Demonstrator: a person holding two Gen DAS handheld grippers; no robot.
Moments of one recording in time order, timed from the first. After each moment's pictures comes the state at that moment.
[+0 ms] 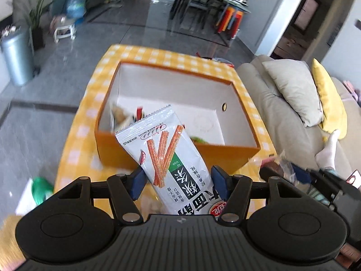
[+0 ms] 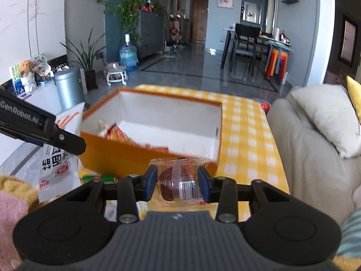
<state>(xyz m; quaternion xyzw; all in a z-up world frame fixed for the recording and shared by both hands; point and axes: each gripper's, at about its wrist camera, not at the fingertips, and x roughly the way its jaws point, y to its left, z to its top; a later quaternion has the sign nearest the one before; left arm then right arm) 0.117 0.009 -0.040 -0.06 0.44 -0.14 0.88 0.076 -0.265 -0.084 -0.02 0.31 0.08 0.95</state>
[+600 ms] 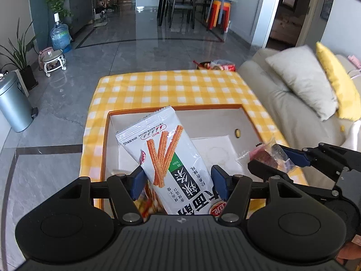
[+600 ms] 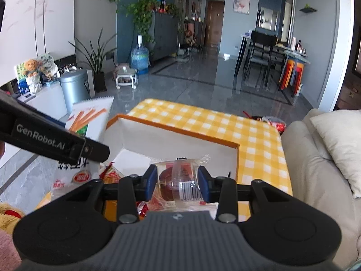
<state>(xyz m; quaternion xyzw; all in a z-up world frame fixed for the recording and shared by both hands) 0.210 -0.025 -0.027 0.04 0.43 -0.15 0.89 0.181 -0.251 -0.058 -0.04 0.31 0.12 0.94</state>
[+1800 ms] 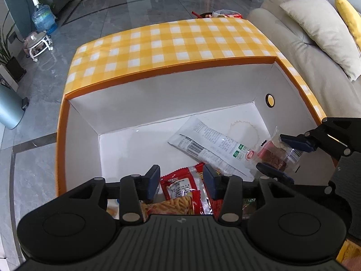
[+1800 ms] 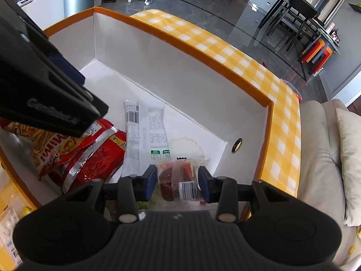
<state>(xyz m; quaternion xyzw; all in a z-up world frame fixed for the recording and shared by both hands) 0.290 -0.062 -0.114 0.11 0.52 -0.15 0.83 0.283 -0.233 -0.154 -0.20 0.47 0.13 0.85</state>
